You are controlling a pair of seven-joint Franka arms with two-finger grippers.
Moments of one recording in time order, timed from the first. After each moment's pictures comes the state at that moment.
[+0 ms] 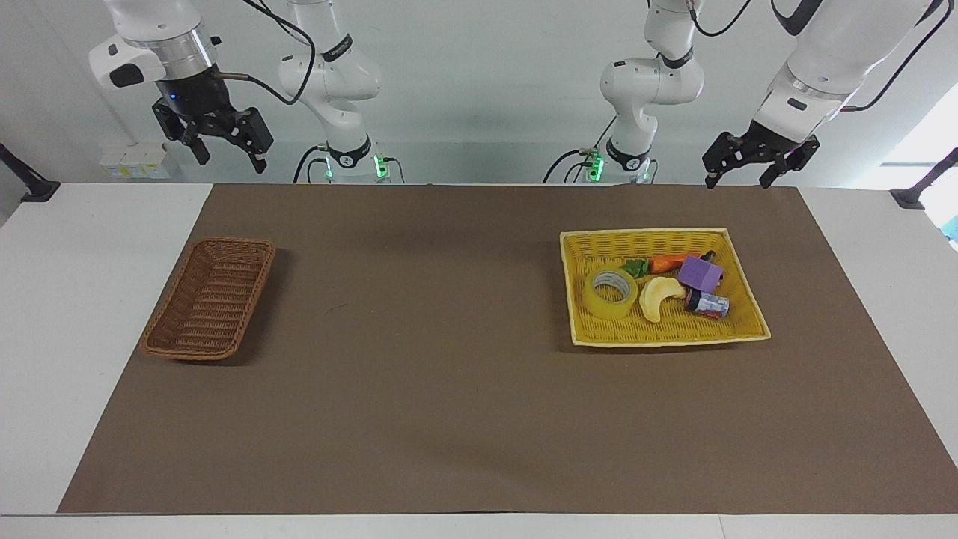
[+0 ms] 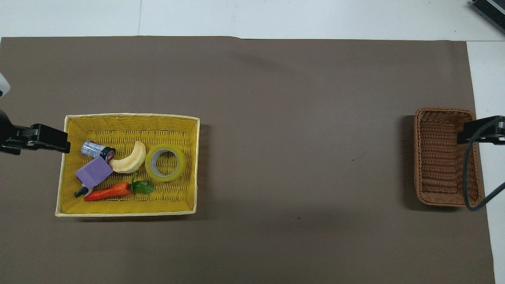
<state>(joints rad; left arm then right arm) -0.07 -0.04 -0.03 -1.55 -0.03 1.43 -0.08 -0.04 -0.07 0.02 -1.52 -0.02 1.46 0.17</state>
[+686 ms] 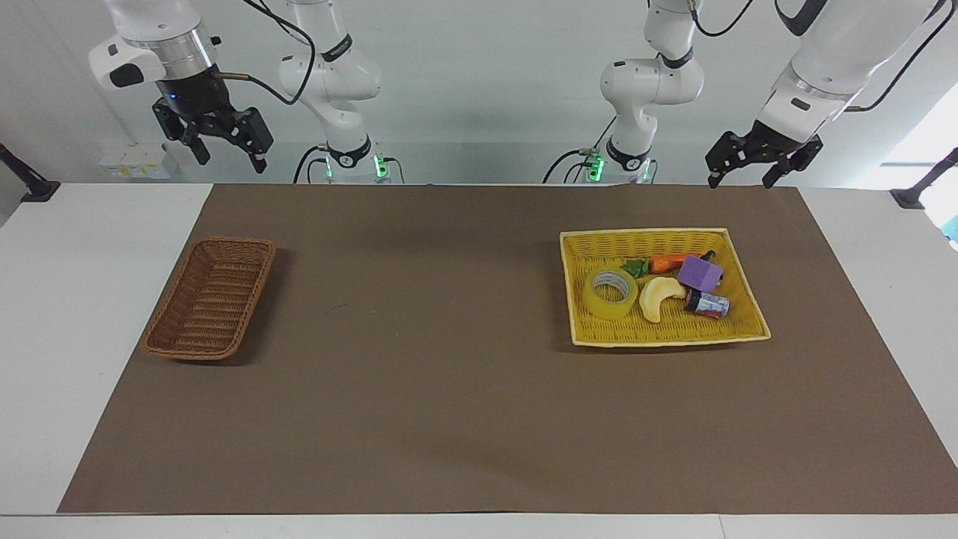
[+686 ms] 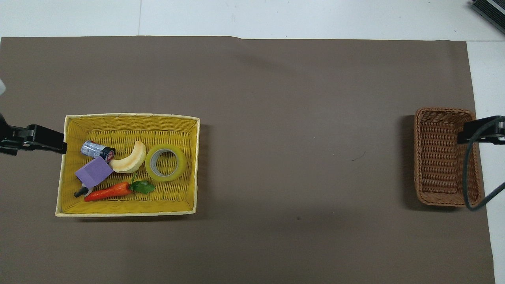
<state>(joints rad) -0.07 -0.04 -0.02 -1.55 -0.03 1.42 -0.06 -0.04 -0.07 0.02 -1.52 -0.02 1.46 0.17</state>
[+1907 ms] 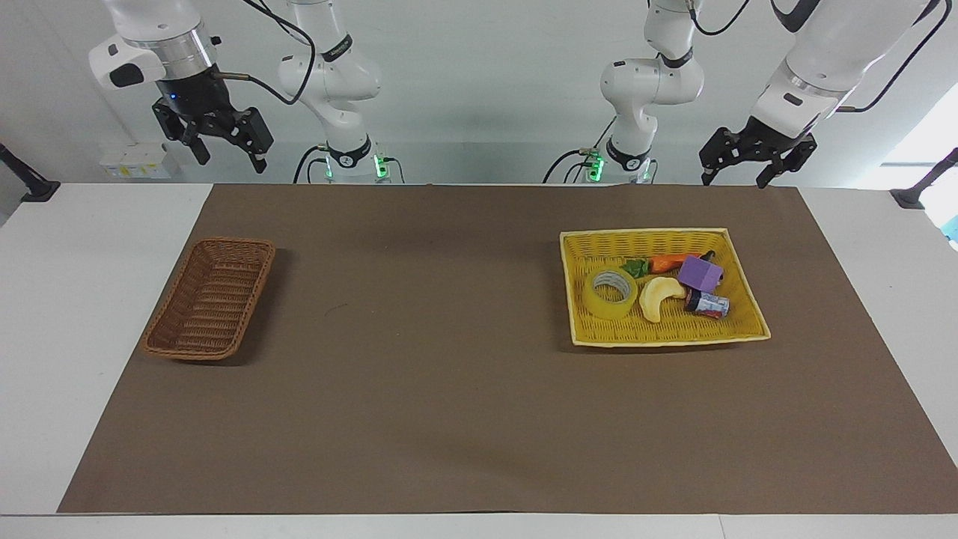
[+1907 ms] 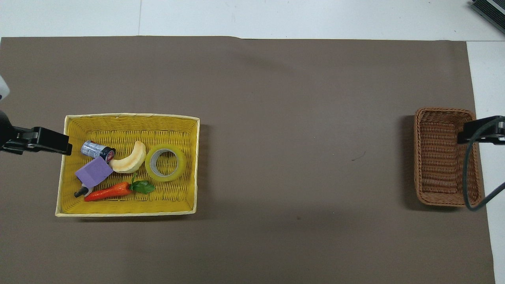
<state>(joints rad) -0.10 -0.06 -0.04 -1.60 -0.05 1.47 0.00 -0.04 -0.07 0.02 -1.52 -0.02 1.46 0.17</state>
